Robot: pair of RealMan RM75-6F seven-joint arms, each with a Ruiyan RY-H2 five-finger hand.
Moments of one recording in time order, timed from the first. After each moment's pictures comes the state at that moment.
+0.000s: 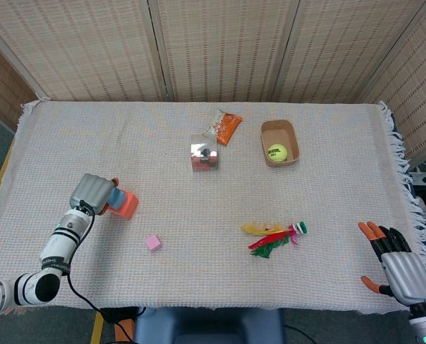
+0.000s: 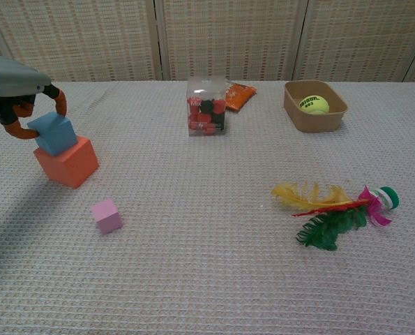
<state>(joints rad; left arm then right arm) -0.92 -1.18 -0.04 -1.69 0.67 0.94 0.79 0.05 -0.97 -0.06 -1.80 -1.54 1.36 -0.08</state>
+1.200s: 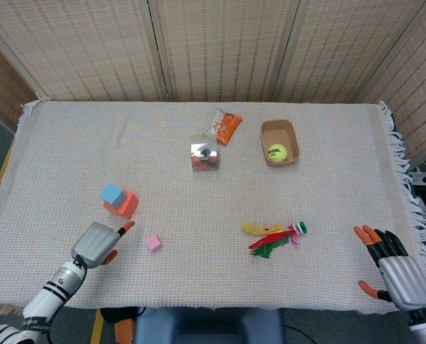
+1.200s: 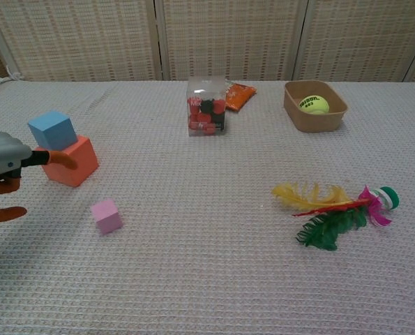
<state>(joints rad) -0.63 -1.25 0.14 -1.75 1.27 1.12 0.56 0.03 -0.95 -0.09 -1.80 -1.61 1.39 -0.05</state>
